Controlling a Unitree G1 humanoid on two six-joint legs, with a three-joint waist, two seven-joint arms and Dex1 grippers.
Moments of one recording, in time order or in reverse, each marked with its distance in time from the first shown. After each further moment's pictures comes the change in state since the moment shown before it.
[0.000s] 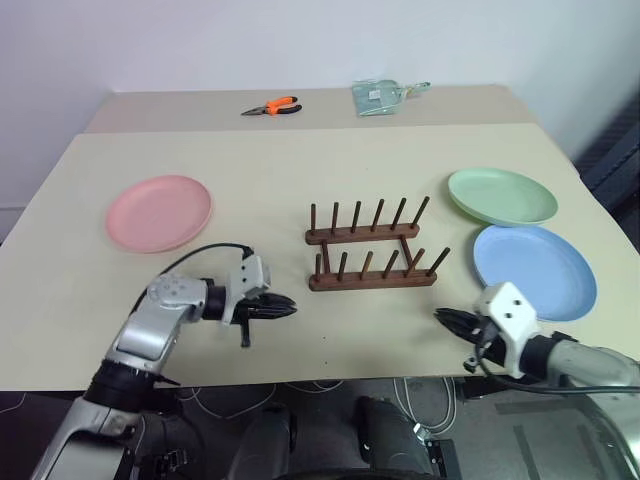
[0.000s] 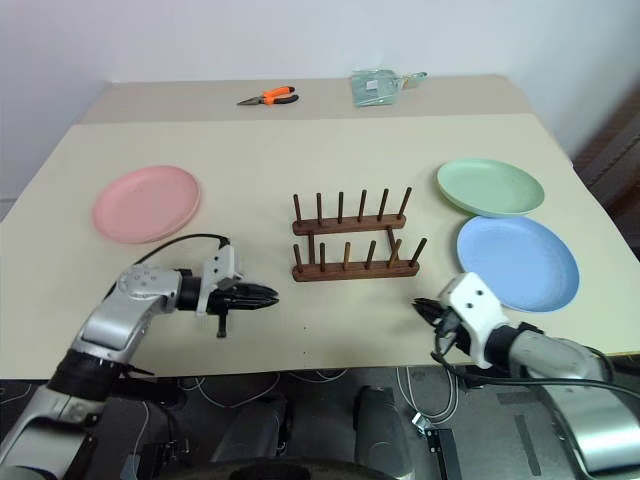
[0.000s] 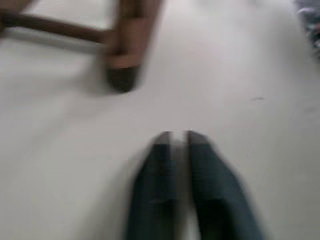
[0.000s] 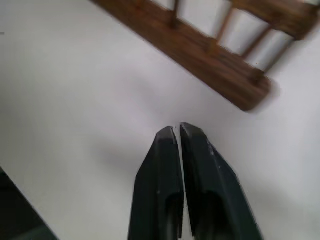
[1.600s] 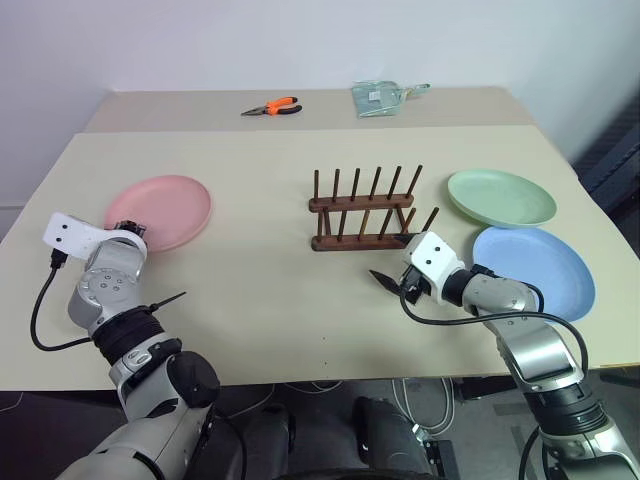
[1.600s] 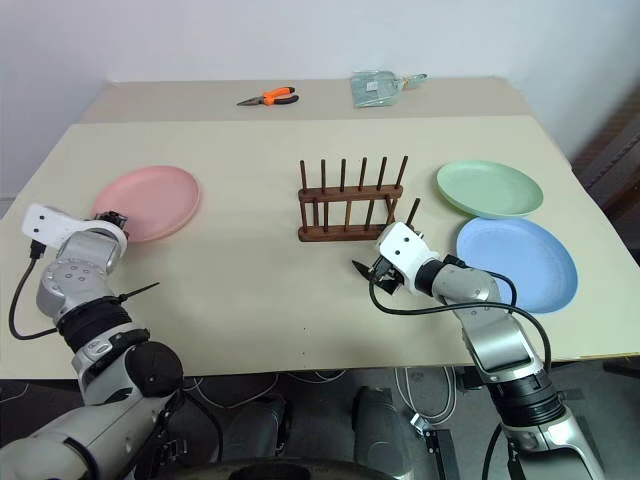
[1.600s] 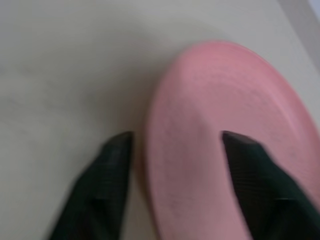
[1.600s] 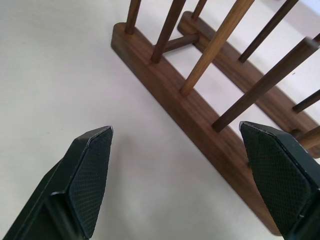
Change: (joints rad) left arm -0.459 -0.336 1.133 0.314 -0.405 0.340 1.582; right arm -0.414 0.148 0.208 0.312 -0.215 -0.200 -0.001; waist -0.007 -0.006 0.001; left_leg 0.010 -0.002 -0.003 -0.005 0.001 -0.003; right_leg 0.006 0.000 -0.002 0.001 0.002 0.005
